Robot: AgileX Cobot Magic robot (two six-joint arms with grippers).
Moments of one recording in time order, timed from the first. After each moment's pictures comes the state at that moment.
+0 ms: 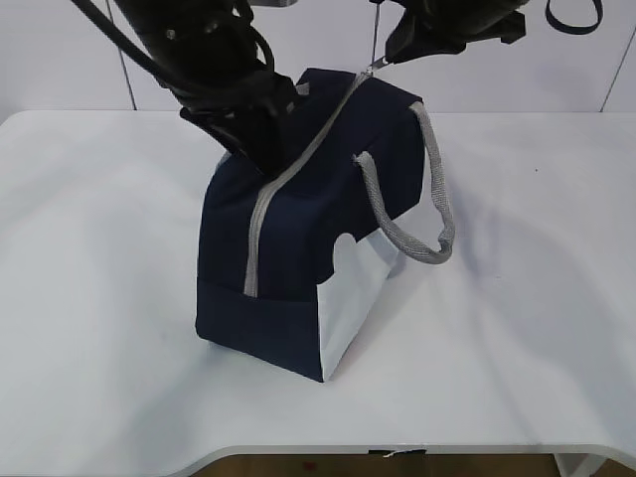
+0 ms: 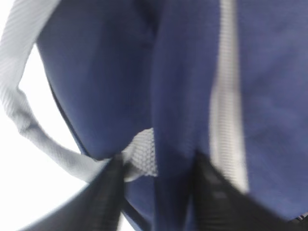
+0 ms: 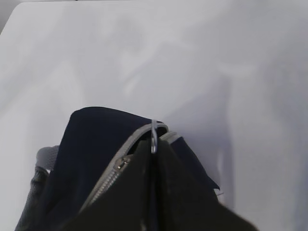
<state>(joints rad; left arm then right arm) -0.58 1.91 -1.81 -0.25 1.20 0.19 0.28 1.84 -1.72 0.33 0.73 -0.01</state>
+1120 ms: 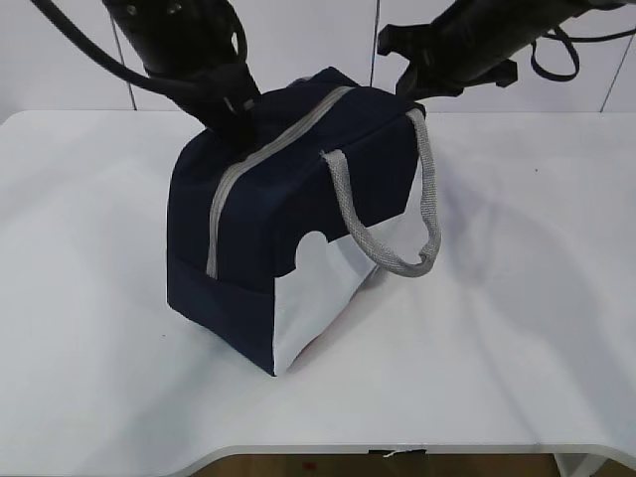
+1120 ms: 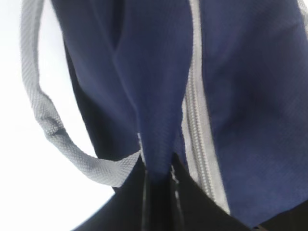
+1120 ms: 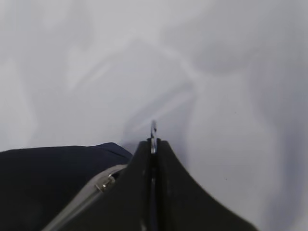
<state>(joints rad) -0.58 1.86 -1.81 -0.17 1.23 0.39 0.23 1.97 -1.72 0.32 0.65 -0.01</state>
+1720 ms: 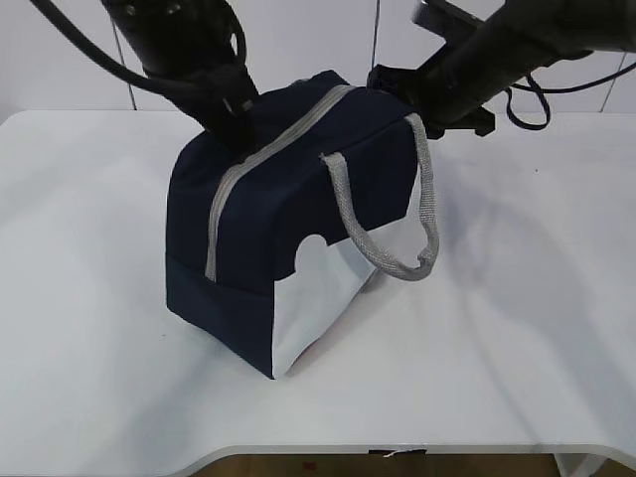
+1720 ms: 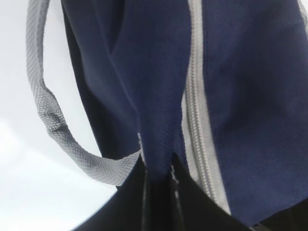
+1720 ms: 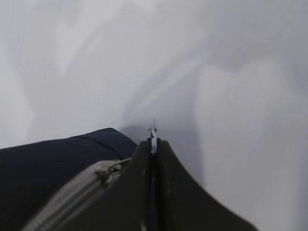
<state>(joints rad) -0.58 1.86 -1.81 -0.18 1.23 0.39 0.21 2.08 -1.72 0.46 0.68 -0.03</state>
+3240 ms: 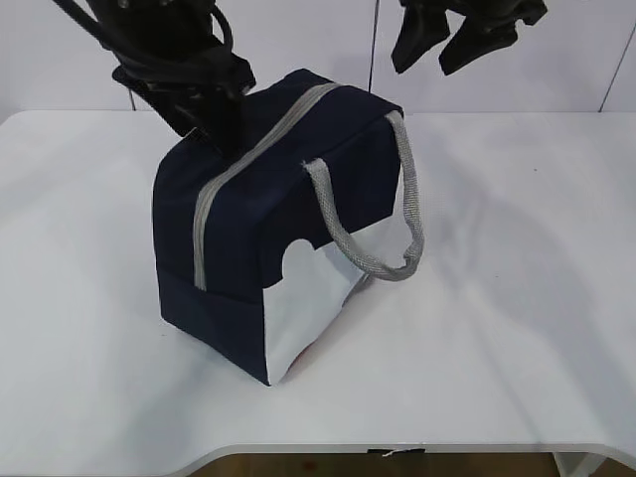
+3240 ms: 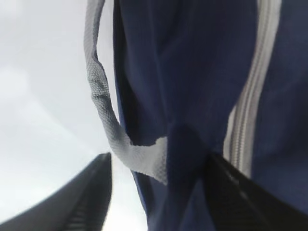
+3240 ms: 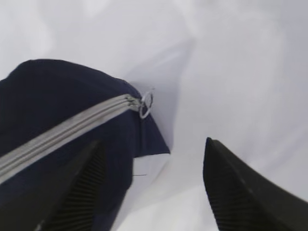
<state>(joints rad) -0.58 1.85 -1.81 -0.06 1.25 0.10 0.21 2.05 -2.14 0.29 1.24 -0.13</state>
